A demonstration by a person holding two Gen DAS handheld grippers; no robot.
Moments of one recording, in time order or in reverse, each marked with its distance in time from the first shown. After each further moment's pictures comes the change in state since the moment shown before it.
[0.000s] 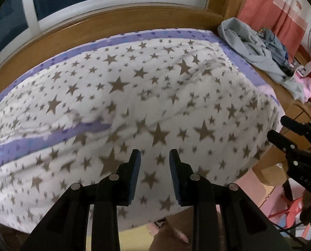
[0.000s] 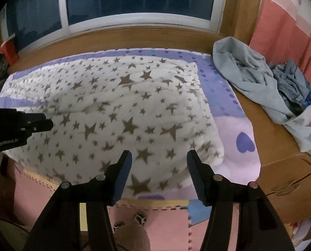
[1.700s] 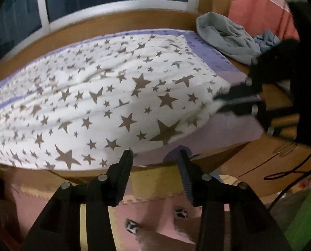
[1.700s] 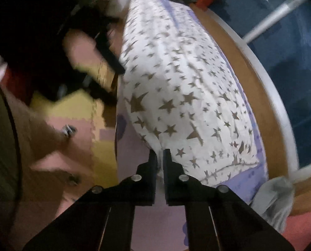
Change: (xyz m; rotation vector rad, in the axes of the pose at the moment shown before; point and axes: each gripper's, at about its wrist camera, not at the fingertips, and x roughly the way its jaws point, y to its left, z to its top) left arm 0.019 -0.185 -0.048 -0.129 -0.136 0.151; right arm 0.017 -0.070 -0.021 -1.307 -0.204 0.463
